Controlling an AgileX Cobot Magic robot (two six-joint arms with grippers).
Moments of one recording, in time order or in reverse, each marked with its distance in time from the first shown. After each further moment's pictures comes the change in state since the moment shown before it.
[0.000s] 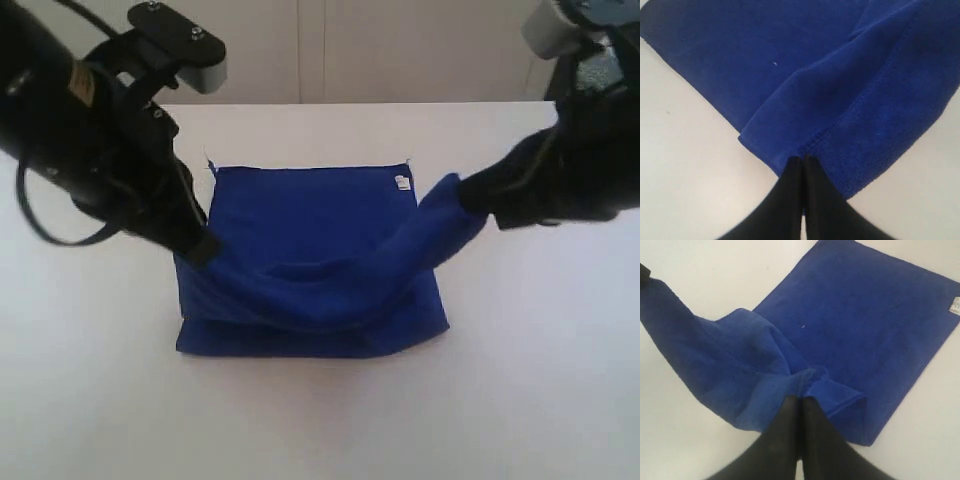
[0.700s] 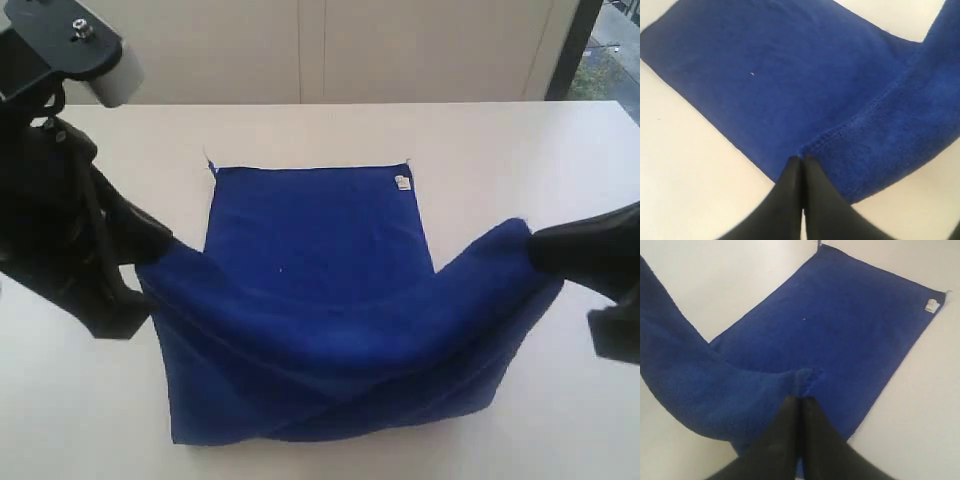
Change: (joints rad) left arm -0.146 -0.288 0.177 0.088 -0.071 -0.151; right arm 0.004 -0.372 0.185 -0.098 0.009 0.109
